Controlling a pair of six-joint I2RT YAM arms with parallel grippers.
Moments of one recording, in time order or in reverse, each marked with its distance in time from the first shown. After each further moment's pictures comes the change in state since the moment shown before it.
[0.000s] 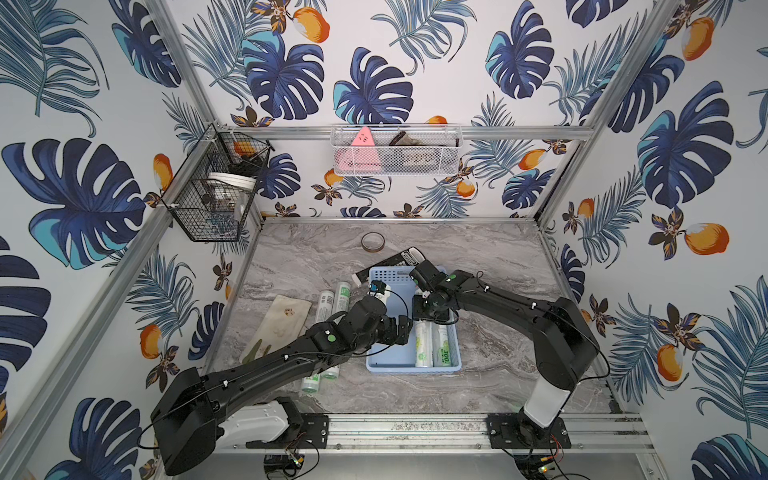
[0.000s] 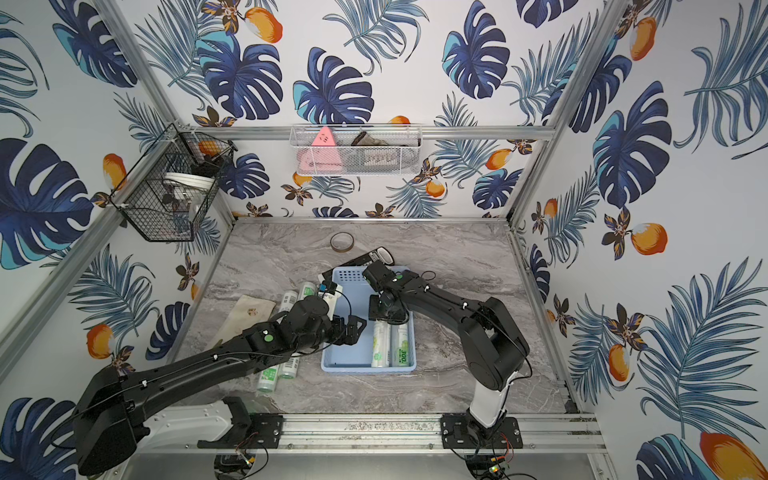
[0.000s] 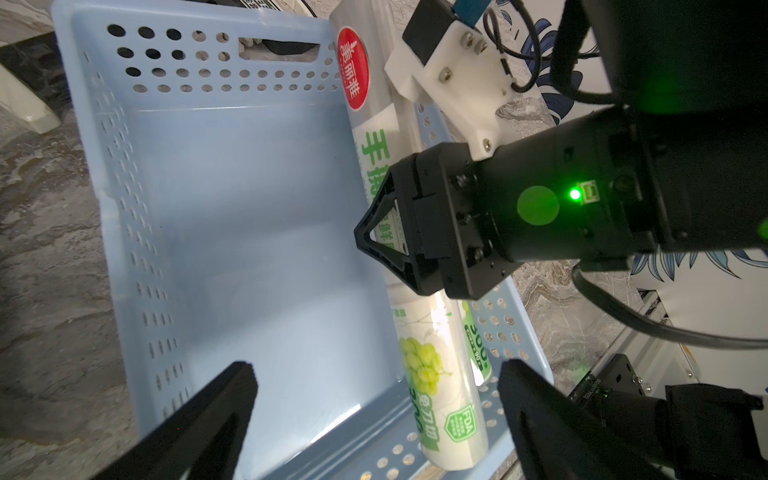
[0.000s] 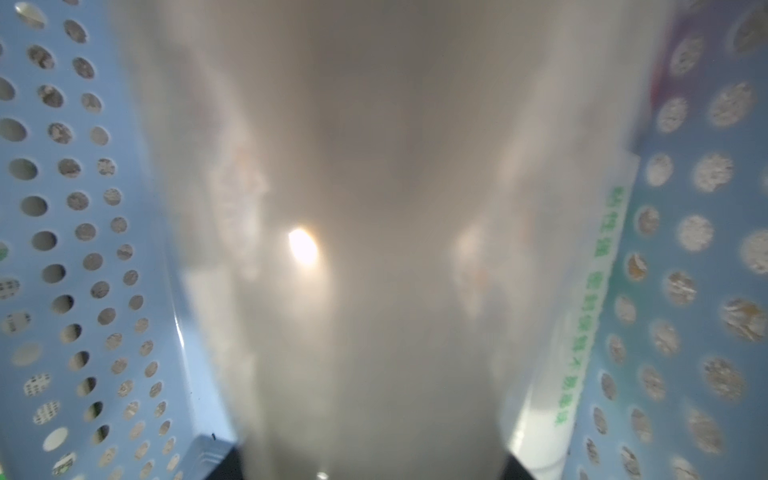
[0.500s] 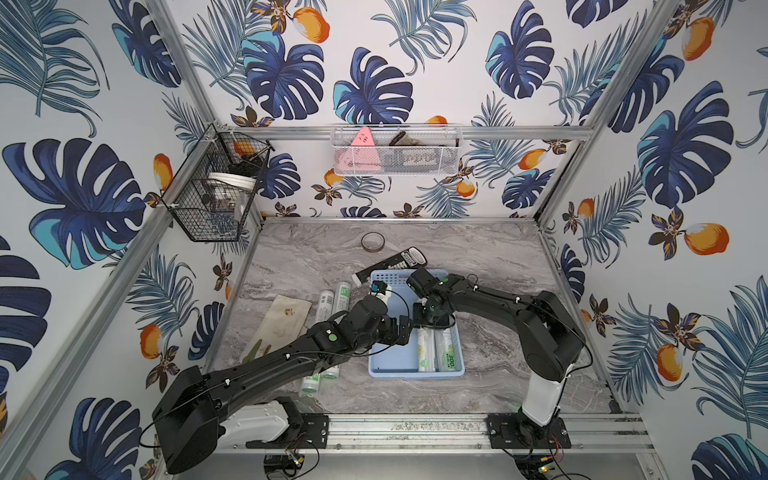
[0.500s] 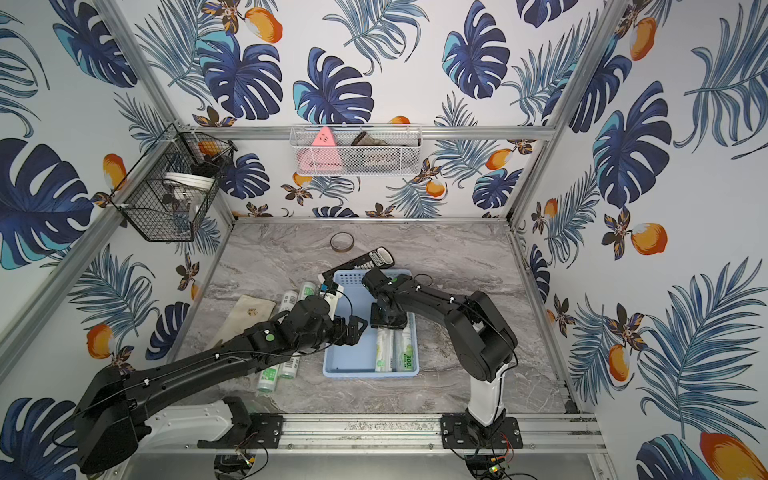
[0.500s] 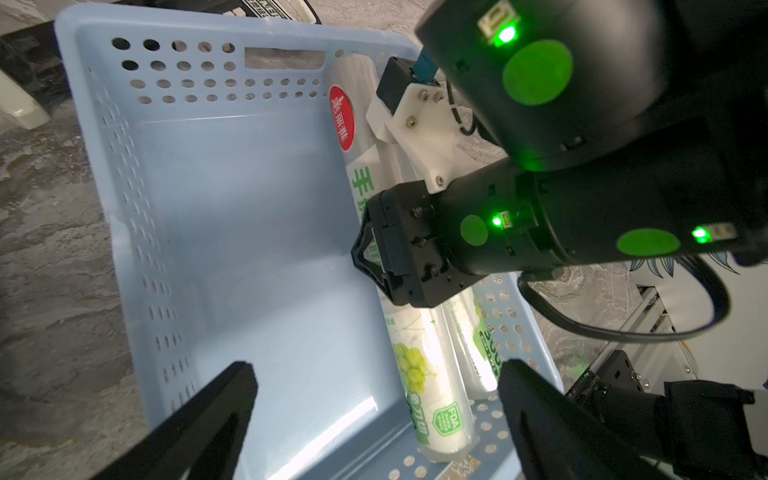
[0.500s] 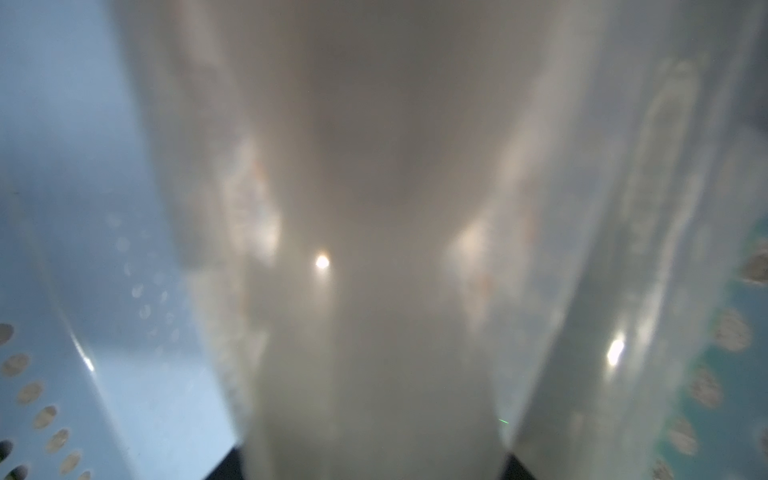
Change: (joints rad) left arm 0.000 0.013 0.005 0.000 0.018 0.000; right arm 0.000 0.094 -0.007 -0.025 0.010 0.014
